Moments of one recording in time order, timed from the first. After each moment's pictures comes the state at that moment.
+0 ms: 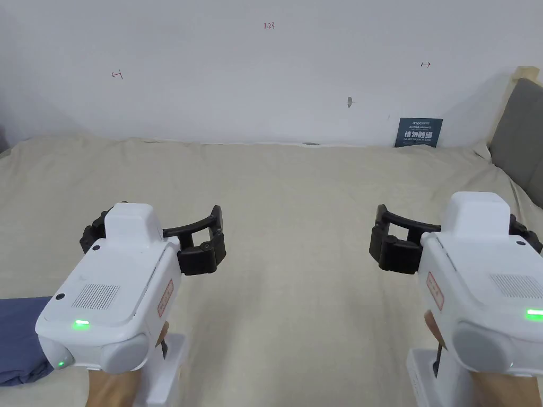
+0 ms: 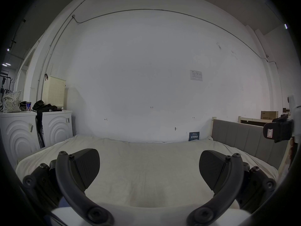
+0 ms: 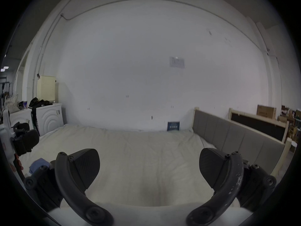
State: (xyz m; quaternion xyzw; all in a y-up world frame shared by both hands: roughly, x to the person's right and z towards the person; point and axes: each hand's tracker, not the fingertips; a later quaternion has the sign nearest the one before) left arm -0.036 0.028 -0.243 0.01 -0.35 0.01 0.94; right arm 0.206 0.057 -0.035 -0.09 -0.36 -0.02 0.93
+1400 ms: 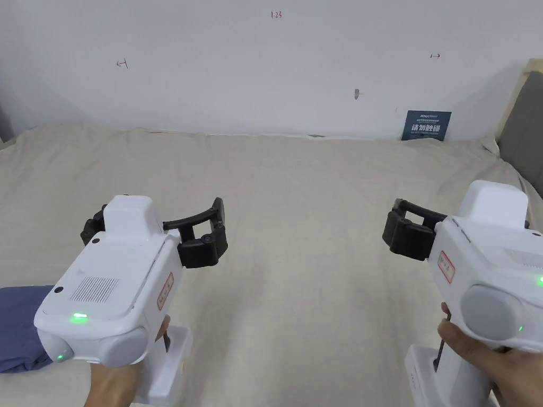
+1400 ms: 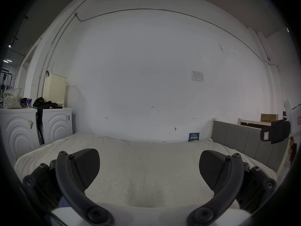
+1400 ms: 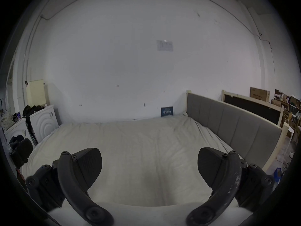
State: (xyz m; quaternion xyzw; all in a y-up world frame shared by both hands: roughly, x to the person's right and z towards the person) left arm -0.041 0.027 -0.245 0.00 -0.35 0.02 0.94; right arm 0.210 0.060 -0.038 -0.11 -0.39 -0.07 0.91
